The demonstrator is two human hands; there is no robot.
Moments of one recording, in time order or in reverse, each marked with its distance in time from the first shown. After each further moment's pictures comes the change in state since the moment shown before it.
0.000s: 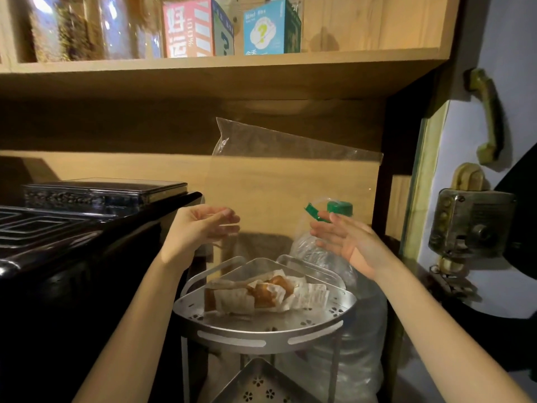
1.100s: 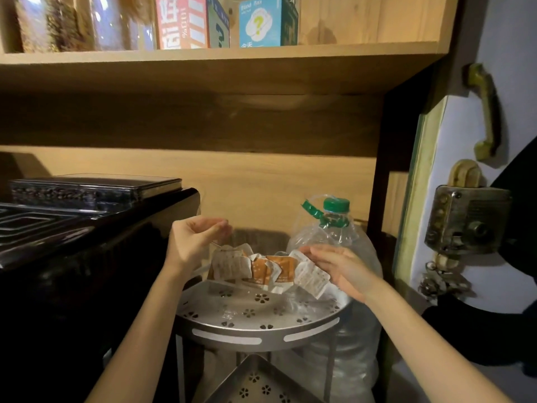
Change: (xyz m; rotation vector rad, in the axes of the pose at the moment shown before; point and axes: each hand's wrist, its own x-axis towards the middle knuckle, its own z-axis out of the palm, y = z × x) left_hand -0.012 -0.023 0.014 0.037 0.183 0.124; right_hand -0.015 0.037 0.003 -0.095 -0.016 0.205
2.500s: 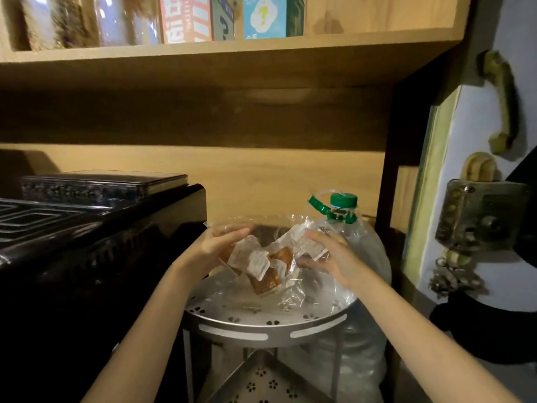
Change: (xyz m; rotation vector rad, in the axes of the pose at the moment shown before) left_hand 0.006 -0.016 0.000 -0.029 -0.469 -0.368; right_hand 0.028 0.008 0.015 0.055 0.179 0.008
